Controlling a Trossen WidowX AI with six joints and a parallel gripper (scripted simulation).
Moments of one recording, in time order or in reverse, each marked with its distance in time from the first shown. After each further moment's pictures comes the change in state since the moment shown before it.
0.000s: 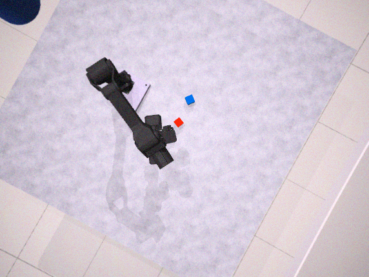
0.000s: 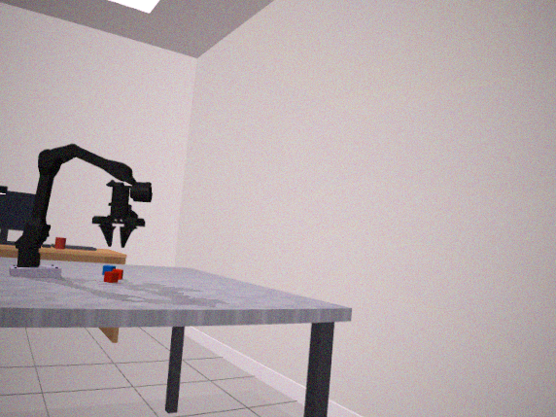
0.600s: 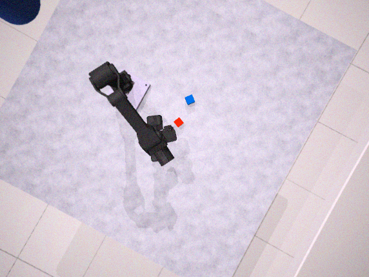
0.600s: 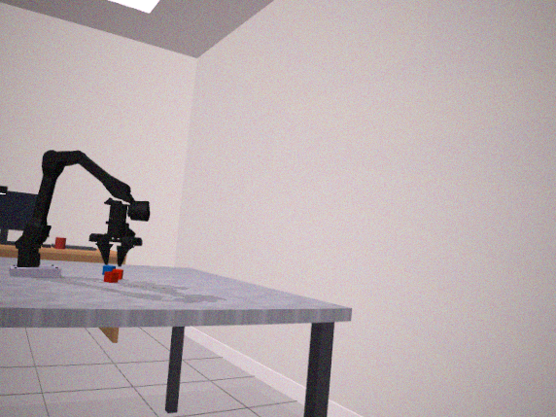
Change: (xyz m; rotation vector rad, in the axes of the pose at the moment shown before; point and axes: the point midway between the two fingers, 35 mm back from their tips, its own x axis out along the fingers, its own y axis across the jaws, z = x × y) arm 0.061 0.004 -0.003 0.000 0.008 0.015
